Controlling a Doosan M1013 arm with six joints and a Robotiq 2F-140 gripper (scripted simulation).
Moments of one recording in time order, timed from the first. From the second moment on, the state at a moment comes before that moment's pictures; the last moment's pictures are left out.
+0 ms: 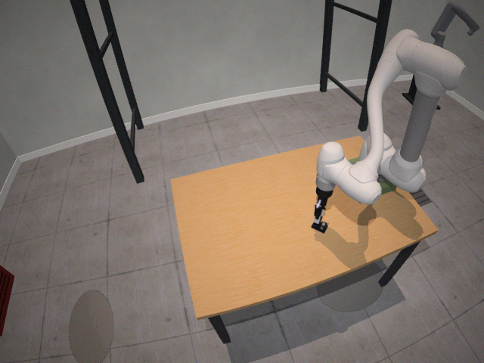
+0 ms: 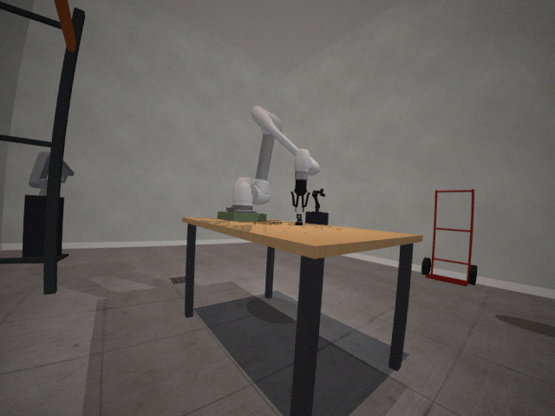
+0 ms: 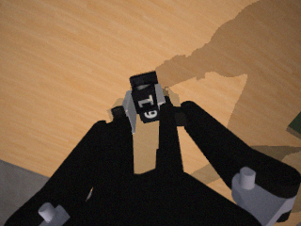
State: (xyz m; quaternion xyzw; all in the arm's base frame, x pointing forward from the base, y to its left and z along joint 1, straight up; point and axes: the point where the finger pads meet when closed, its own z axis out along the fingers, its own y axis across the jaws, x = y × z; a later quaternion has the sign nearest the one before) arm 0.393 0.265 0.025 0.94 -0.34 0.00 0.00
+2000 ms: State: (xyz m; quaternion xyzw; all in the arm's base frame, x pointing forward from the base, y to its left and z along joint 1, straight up) arm 0.393 0.264 0.002 0.94 -0.34 0.00 0.00
